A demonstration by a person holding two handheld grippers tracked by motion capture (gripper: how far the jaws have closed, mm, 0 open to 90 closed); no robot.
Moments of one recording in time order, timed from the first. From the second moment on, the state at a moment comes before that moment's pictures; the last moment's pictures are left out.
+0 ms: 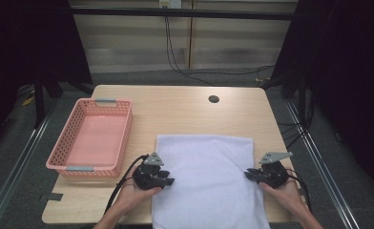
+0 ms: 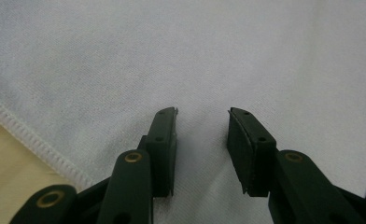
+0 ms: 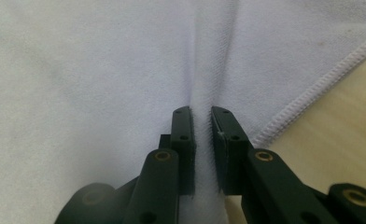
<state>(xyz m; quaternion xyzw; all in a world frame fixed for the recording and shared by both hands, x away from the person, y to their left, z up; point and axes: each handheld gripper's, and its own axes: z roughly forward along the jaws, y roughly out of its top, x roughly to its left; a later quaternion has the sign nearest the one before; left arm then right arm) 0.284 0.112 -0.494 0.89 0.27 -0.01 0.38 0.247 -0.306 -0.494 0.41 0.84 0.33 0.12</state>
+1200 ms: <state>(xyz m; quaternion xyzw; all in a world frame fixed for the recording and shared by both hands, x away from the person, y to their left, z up) 0.366 0.119 -0.493 0.83 0.37 0.04 0.41 0.328 -0.335 -0.494 0.46 0.81 0.34 0.13</state>
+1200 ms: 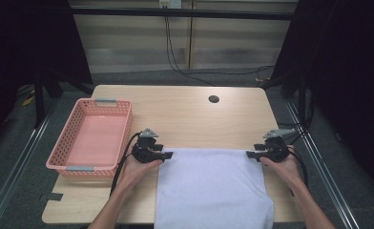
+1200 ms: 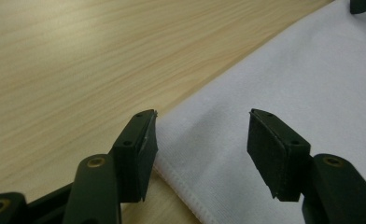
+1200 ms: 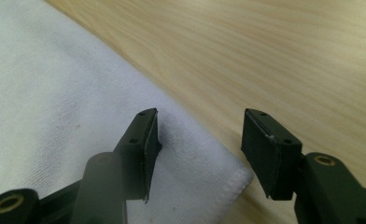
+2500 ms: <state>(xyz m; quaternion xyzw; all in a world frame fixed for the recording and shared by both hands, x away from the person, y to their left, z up) 0.394 0.135 -0.427 0.80 0.33 0.06 0.50 0.336 -0.364 -0.417 0.43 0.75 0.48 0.14</state>
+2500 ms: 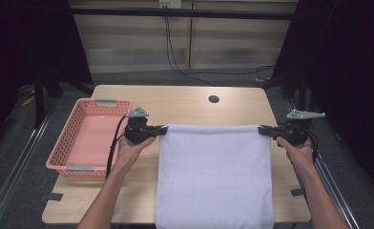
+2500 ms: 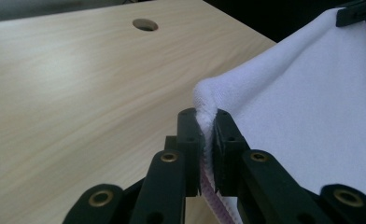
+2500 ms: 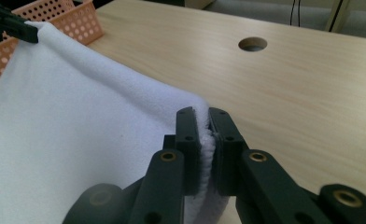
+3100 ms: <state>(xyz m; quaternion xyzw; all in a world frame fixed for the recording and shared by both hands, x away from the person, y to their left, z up) 0.439 0.143 -0.394 0.78 0.35 0.08 0.51 0.391 -0.352 -0.391 0.44 0.74 0.48 0.16</state>
